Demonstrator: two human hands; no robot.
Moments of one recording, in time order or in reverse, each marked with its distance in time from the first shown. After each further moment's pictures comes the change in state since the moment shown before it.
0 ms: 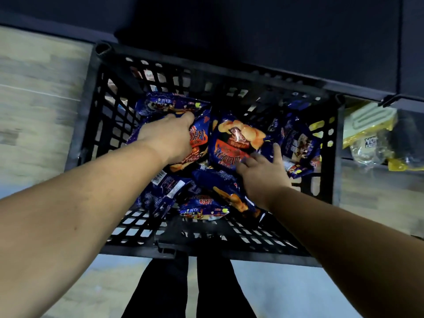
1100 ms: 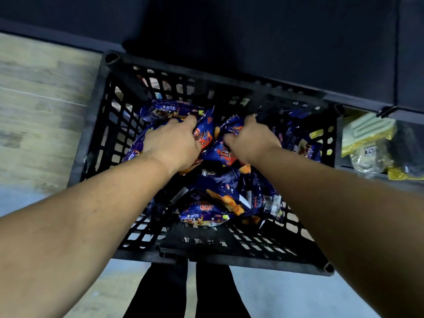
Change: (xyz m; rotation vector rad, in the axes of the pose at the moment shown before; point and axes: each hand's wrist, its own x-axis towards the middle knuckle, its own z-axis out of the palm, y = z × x) left_hand -0.004 0.005 0.006 -0.051 0.184 -0.017; right_hand 0.052 0.008 -0.070 0.754 0.138 0.391
